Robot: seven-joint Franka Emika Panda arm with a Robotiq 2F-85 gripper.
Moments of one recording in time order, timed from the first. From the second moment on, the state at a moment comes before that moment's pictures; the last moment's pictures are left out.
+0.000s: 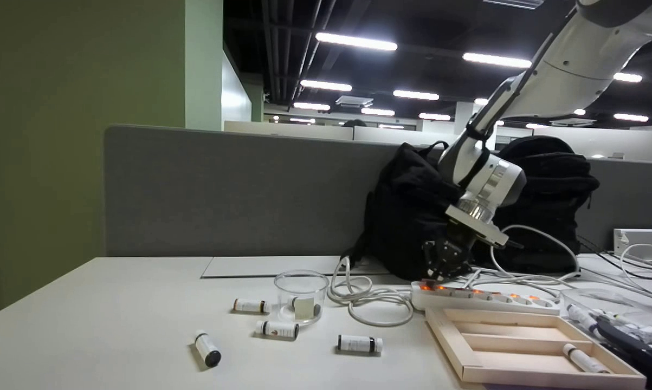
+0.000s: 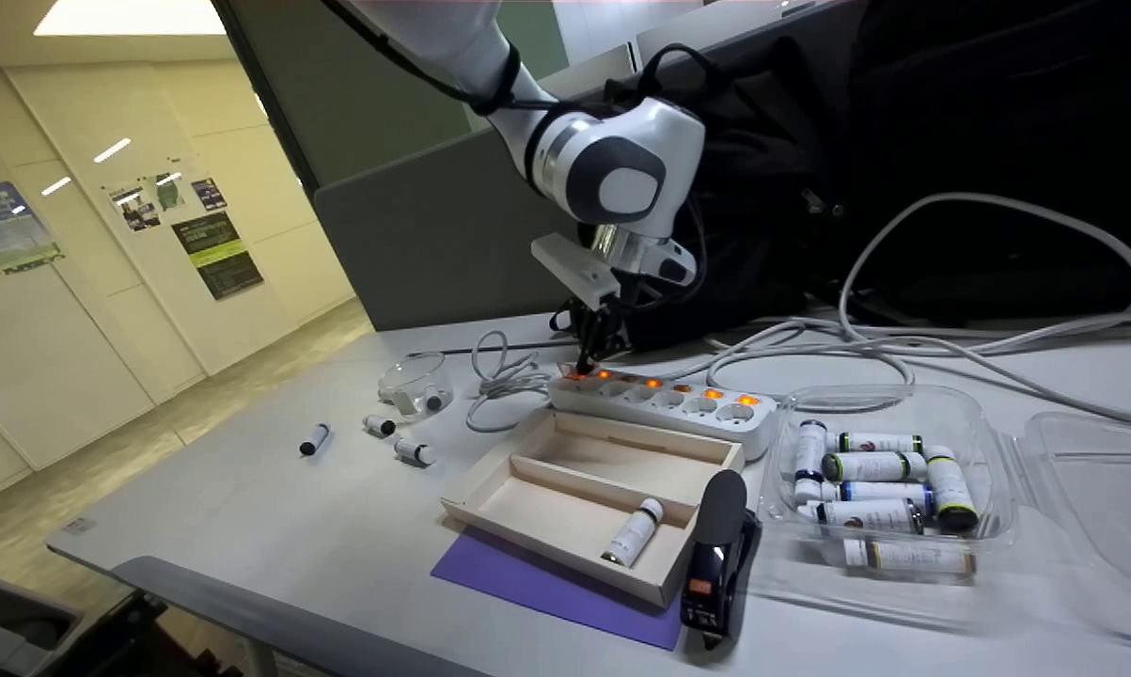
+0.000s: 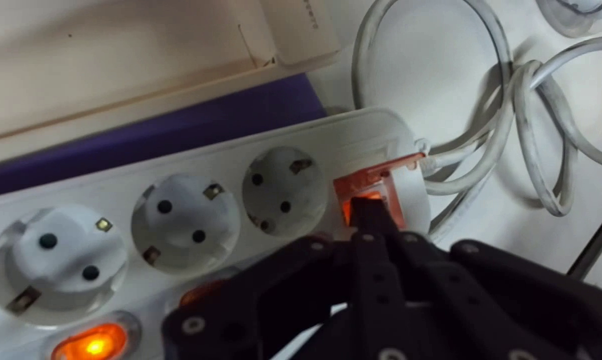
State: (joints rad) arm -0.26 0.96 0.09 -1.50 0.57 2.16 -0.04
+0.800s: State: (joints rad) arm -0.08 0.65 0.04 -1.44 0.25 1.88 0.02
